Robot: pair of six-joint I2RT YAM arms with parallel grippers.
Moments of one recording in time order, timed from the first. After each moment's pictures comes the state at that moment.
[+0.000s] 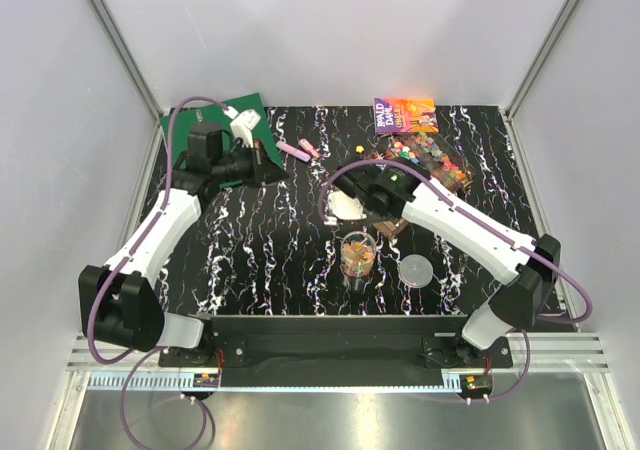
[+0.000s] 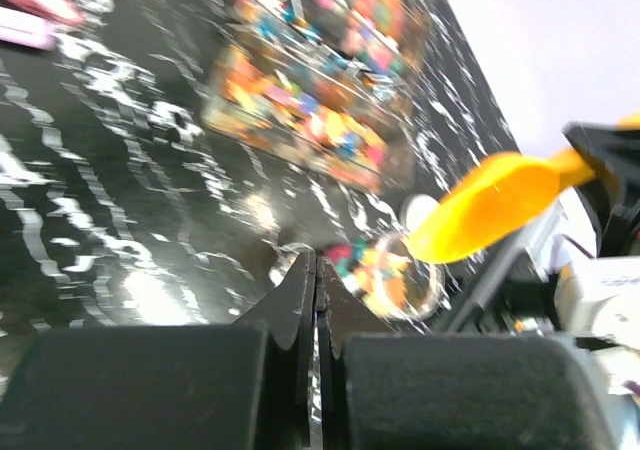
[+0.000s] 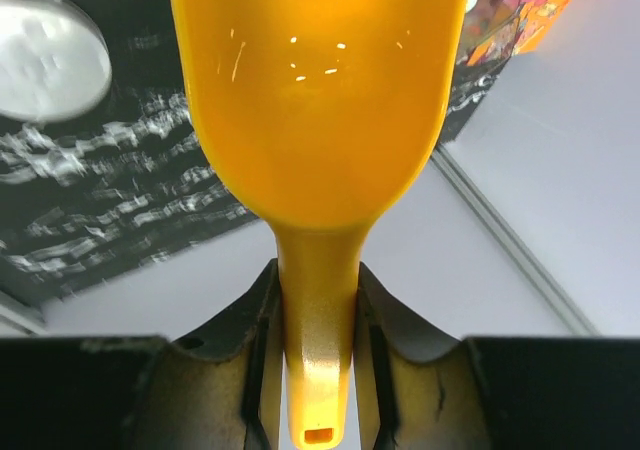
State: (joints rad) left arm -0.20 1.36 1.12 -0.26 0.72 -0.34; right arm 0.89 1.59 1.61 -1.34 0.56 -0.88
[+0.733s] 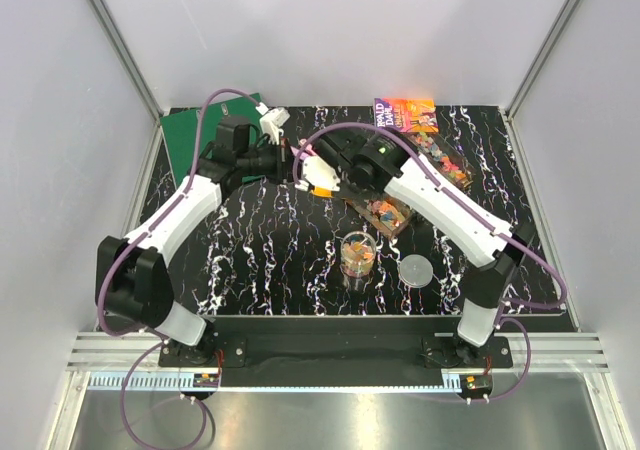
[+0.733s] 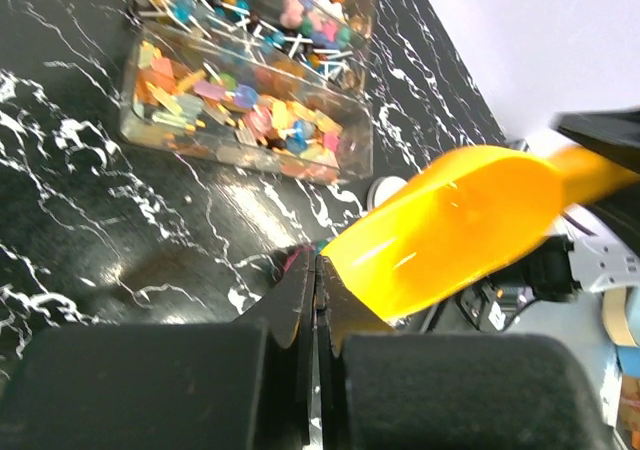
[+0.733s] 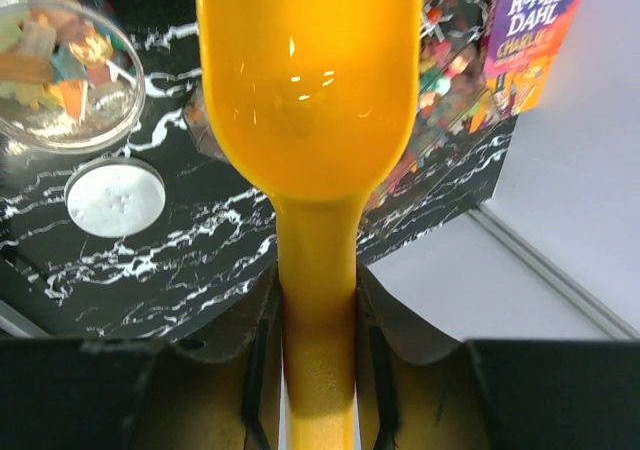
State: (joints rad) left arm -0.33 1.50 1.21 -0.22 0.76 -0.34; right arm 0.89 1.79 2.03 -1.43 0.40 -0.68
